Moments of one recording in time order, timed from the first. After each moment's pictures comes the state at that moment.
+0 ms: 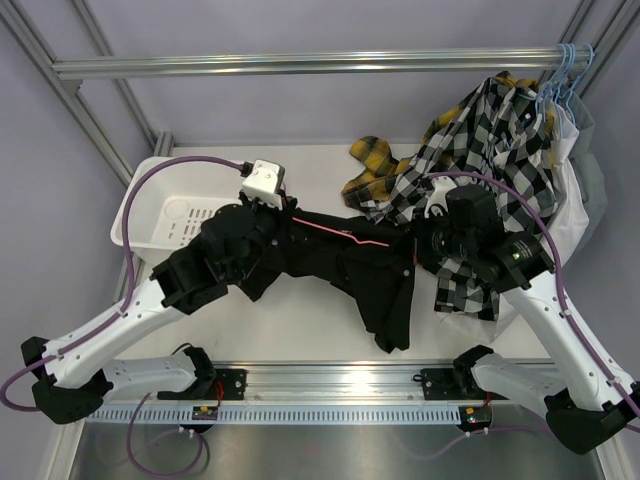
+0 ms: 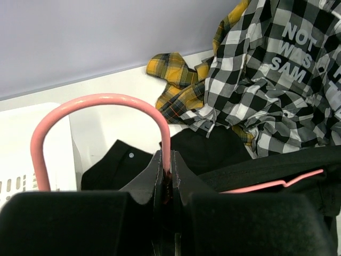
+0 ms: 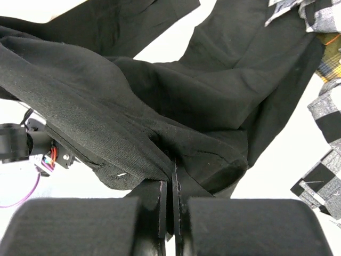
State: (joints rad) left arm -0.97 1.03 1.22 -0.32 -0.55 -0.16; right arm 0.50 1.01 1.26 -0.91 -0.19 0.35
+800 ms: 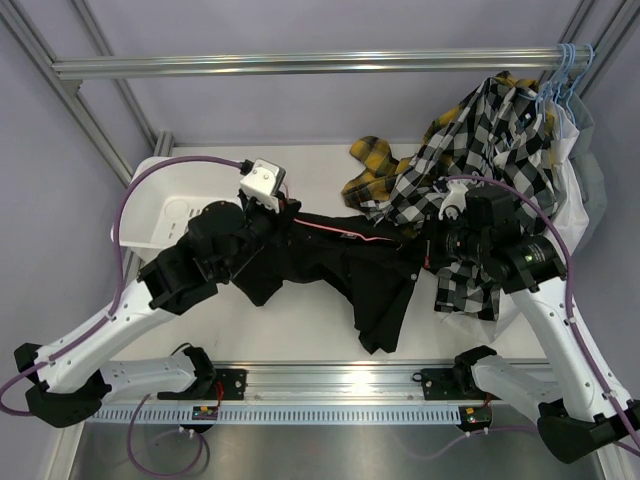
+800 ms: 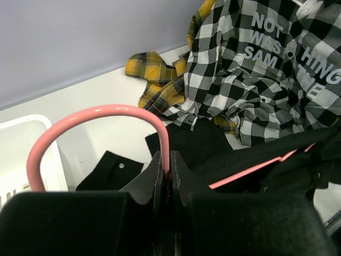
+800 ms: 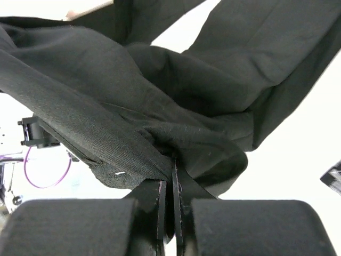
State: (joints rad) left arm -0.96 1.01 1.27 -0.39 -0.41 -0.13; right arm 0.37 0.97 1.21 -0.95 -0.39 0.37
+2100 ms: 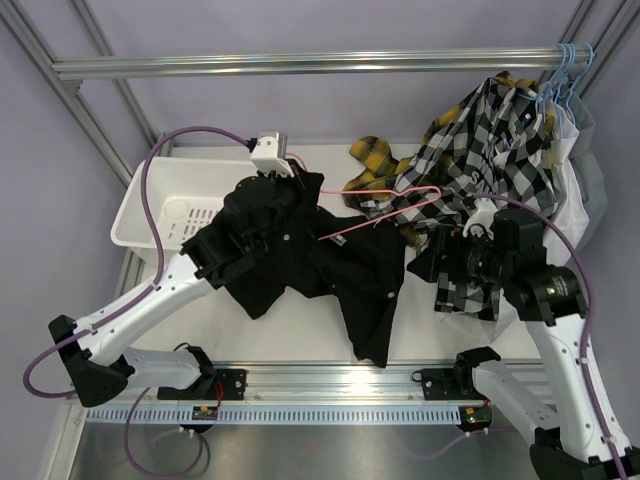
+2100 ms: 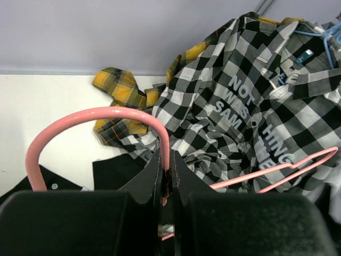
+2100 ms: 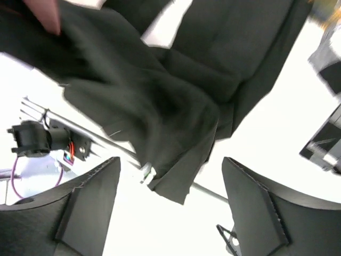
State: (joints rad) left arm -0.89 1.21 1.30 -0.16 -0.43 -0.47; right arm 0.22 0.82 1.11 -1.00 -0.43 0.34
